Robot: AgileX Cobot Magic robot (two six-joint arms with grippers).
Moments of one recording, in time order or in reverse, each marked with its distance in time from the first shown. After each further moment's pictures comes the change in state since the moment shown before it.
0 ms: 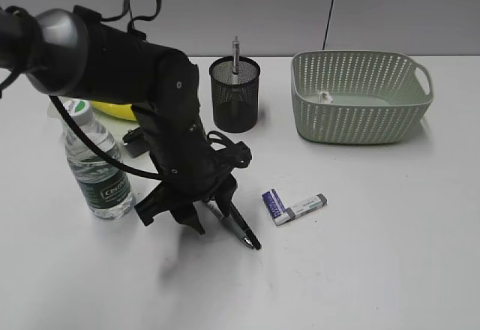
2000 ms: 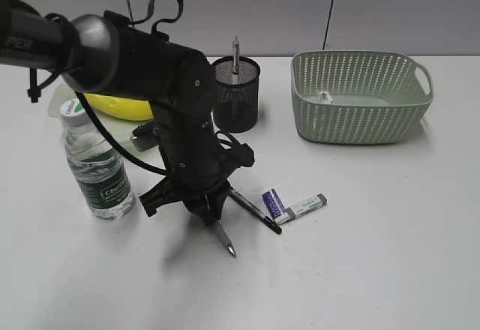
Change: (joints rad) left arm 0.007 0.097 -0.117 0.049 0.087 -0.011; right arm 0.000 0.000 0.000 -0.004 -0.001 0.000
